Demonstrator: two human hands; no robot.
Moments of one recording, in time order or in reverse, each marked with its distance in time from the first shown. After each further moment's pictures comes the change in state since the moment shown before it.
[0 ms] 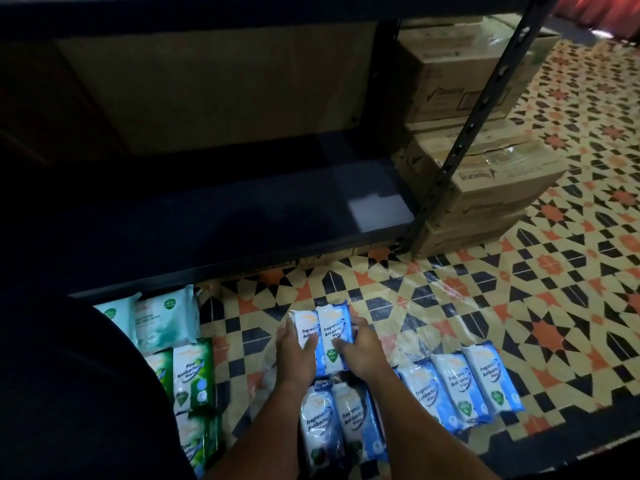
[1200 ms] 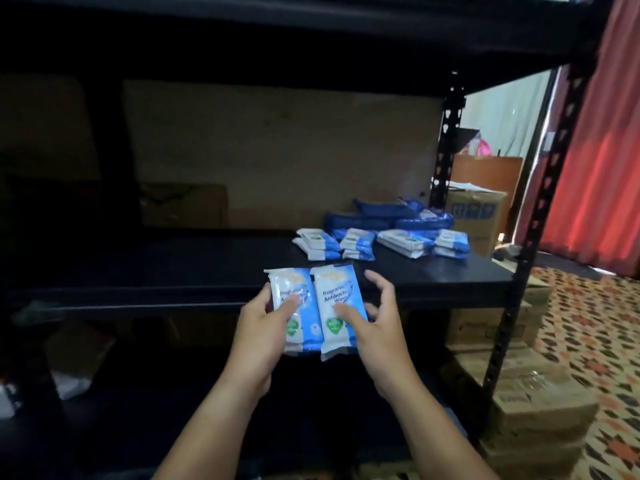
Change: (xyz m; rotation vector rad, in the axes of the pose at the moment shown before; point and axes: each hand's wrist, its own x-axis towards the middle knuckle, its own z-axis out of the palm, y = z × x) left_hand -0.178 0.346 -0.315 -0.680 0.015 0.632; right_hand -0.191 -0.388 -0.040 0.498 -0.021 -0.868
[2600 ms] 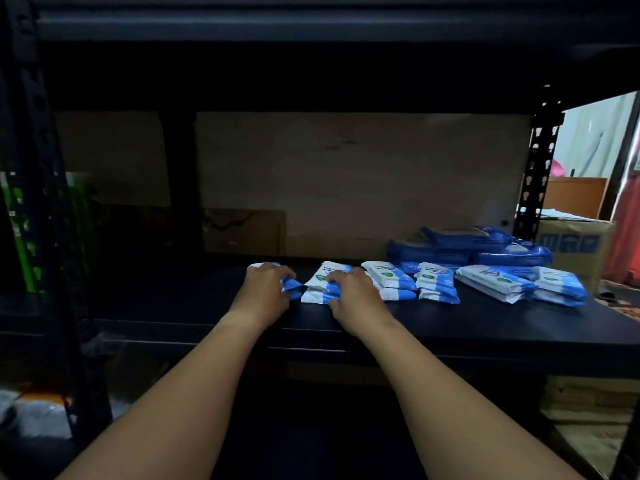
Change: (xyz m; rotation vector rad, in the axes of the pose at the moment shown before) left_hand 0.199 0.033 -0.133 1.326 0.126 0.440; right_hand 0.149 0.000 0.143 -1.103 -0.300 -0.277
